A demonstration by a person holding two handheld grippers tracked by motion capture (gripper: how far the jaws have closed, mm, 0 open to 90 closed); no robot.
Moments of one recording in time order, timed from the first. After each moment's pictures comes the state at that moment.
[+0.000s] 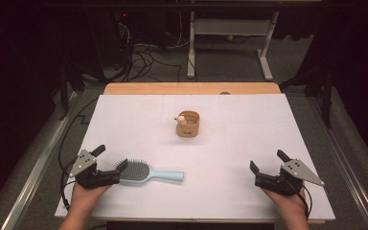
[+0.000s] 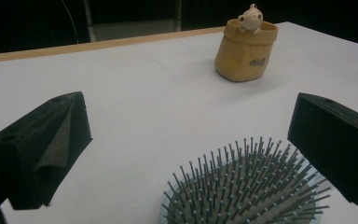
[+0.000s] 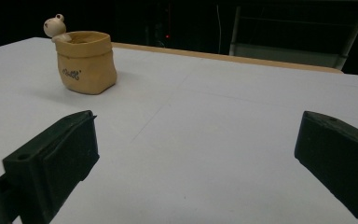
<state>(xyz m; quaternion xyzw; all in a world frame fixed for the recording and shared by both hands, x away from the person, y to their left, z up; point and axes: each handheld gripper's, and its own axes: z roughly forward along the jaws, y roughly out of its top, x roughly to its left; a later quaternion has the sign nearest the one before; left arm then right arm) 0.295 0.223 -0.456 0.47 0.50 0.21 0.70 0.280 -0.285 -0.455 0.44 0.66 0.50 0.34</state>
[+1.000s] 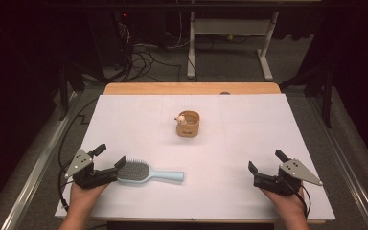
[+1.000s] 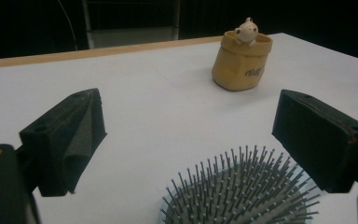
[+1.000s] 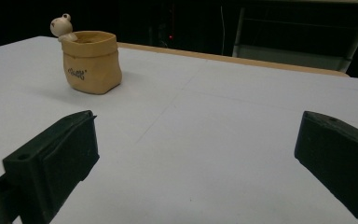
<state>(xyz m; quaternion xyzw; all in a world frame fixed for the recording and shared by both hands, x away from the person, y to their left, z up) 0.292 0.228 -0.450 0.46 0.49 0.20 0.71 0.280 -0.281 -0.454 0.44 0.67 0.50 0.34</state>
